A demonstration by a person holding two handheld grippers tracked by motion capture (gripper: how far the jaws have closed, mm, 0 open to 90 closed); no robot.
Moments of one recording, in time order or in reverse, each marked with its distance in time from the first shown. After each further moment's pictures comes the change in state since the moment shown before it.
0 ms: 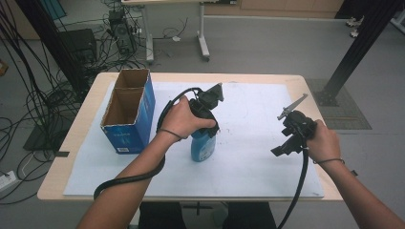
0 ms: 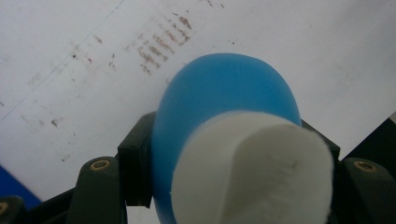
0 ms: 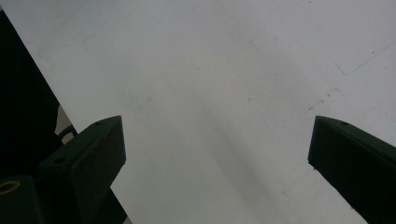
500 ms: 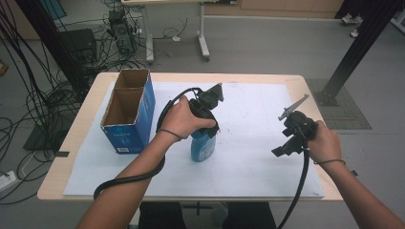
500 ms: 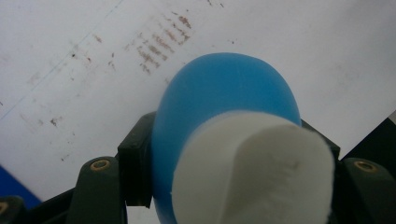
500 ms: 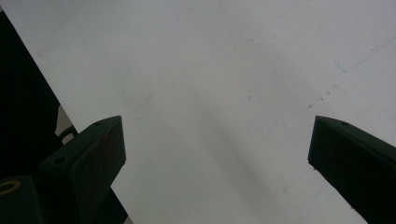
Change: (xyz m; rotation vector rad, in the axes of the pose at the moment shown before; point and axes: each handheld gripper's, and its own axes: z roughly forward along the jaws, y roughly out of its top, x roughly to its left) left arm 0.000 0.000 0.000 0.004 -0.001 -0.004; right arm 0.000 -0.002 -0.001 -0.008 0.002 0.006
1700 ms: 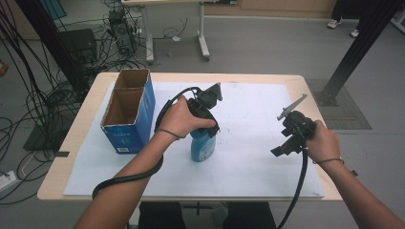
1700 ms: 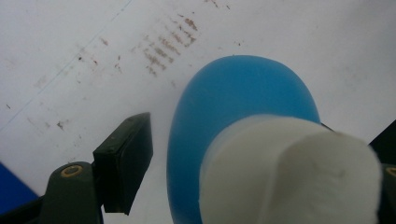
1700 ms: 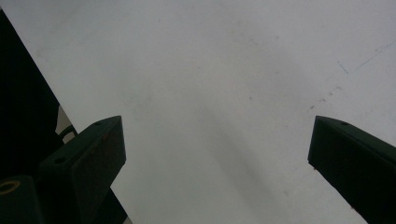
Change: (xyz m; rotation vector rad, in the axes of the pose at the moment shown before) left arm 0.005 0.000 0.002 -0.008 0.004 0.006; right arm -0.001 0.002 0.002 0.012 0.002 0.001
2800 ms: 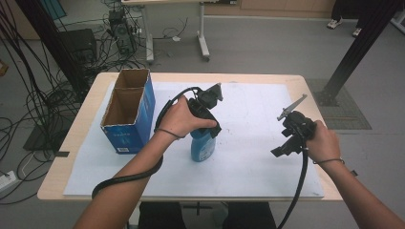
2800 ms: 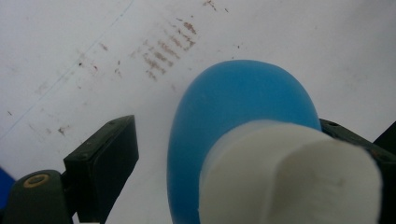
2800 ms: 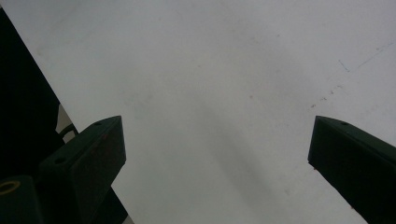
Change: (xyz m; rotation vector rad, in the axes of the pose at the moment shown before) left arm 0.000 0.001 0.001 -0.009 0.001 0.022; right arm 0.000 0.000 0.000 0.002 0.003 0.000
